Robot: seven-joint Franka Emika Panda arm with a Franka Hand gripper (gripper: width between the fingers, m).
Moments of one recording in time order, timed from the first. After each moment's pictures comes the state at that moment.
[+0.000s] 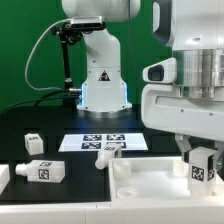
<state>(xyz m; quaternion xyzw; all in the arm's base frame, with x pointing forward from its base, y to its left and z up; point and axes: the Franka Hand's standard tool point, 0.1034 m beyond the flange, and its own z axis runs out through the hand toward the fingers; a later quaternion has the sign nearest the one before) 0.643 0.108 0.072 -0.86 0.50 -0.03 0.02</state>
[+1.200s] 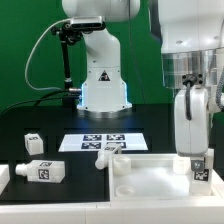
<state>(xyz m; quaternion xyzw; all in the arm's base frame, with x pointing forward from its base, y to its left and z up) 0.640 0.106 0.072 -0.56 0.83 0.02 0.05</state>
